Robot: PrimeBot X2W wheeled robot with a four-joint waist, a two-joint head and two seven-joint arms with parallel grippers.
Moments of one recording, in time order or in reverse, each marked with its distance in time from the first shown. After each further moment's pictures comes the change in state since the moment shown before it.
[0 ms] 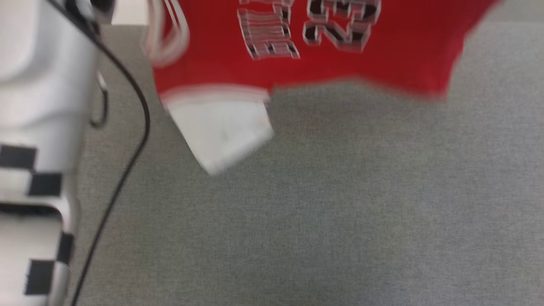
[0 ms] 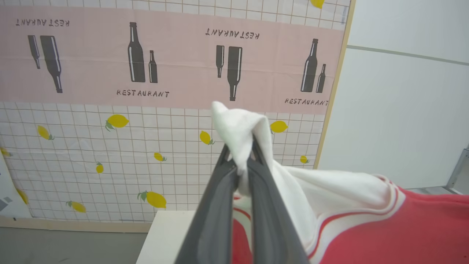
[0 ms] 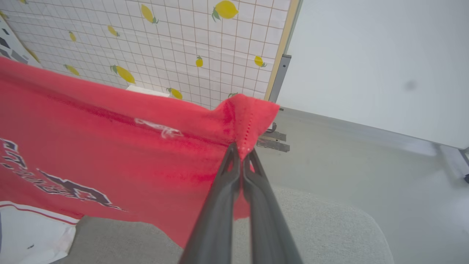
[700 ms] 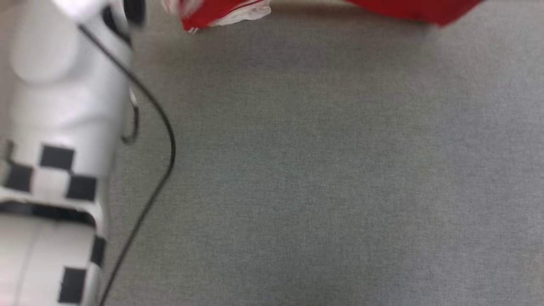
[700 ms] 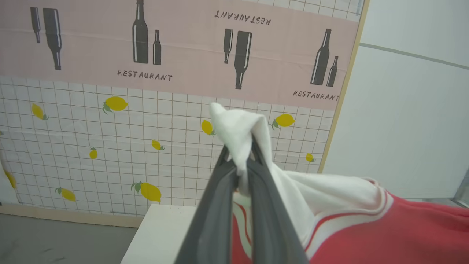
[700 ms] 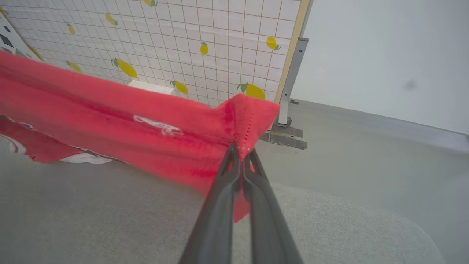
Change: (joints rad) left arm -0.004 -0.079 0.003 0.174 -0.001 -0.040 -0.267; right arm 0.009 -0.033 0.122 0.217 0.067 0.000 -0.338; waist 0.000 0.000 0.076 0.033
